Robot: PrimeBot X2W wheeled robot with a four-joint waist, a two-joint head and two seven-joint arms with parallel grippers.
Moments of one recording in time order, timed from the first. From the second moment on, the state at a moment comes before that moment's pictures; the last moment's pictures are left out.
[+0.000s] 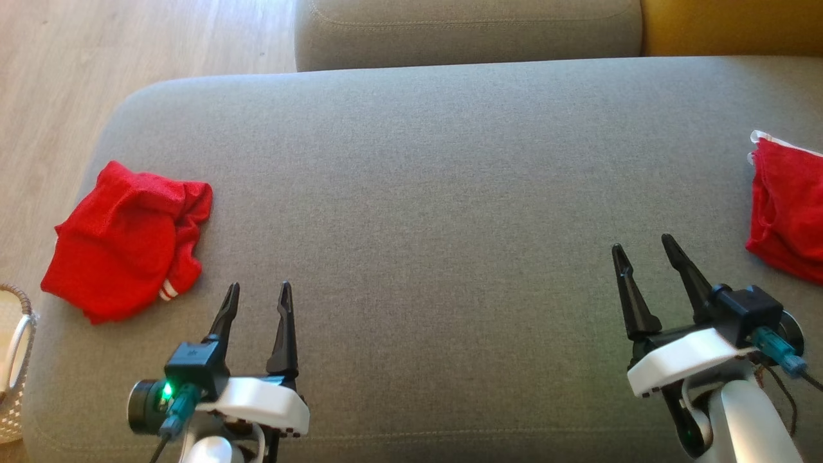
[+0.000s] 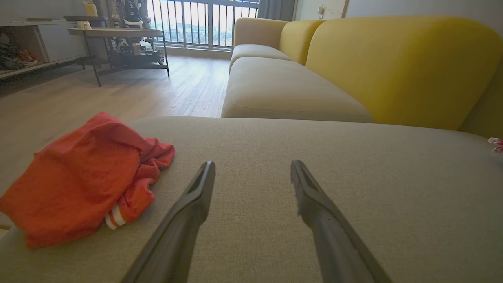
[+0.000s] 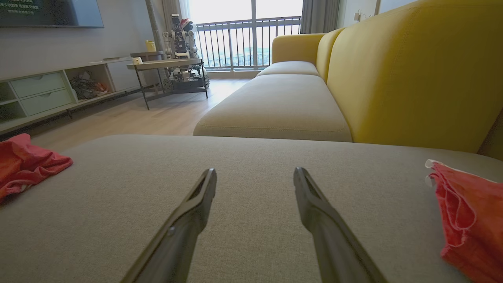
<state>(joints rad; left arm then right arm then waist) 0.01 0.05 -0.24 0.18 -0.17 0.08 -0.26 -0.12 -0.05 -0.06 0.27 0.07 0.13 -0.25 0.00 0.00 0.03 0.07</state>
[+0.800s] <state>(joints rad) 0.01 0.05 -0.23 0.19 -0.16 0.07 -0.26 -0.11 -0.05 -0.05 0.26 0.14 0.13 -0.25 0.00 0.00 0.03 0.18</state>
